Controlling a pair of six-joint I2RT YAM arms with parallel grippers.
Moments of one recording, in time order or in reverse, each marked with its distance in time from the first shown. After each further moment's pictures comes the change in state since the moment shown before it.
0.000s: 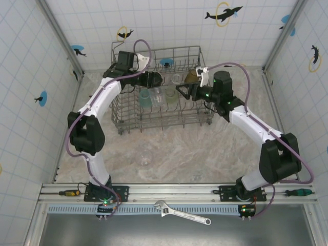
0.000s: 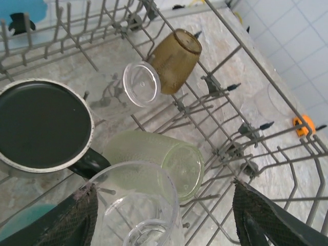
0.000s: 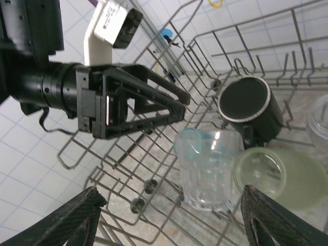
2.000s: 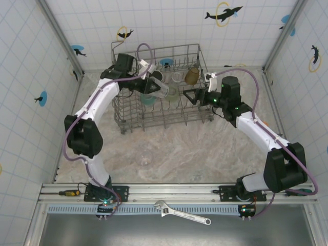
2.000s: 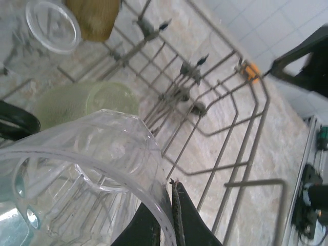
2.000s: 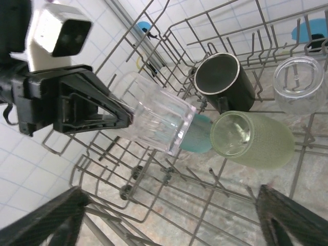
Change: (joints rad) left arm -0.002 -0.086 -0.063 -0.134 0.190 0.135; right arm -0.064 -0.097 -0.100 -0.045 -0.011 -0.007
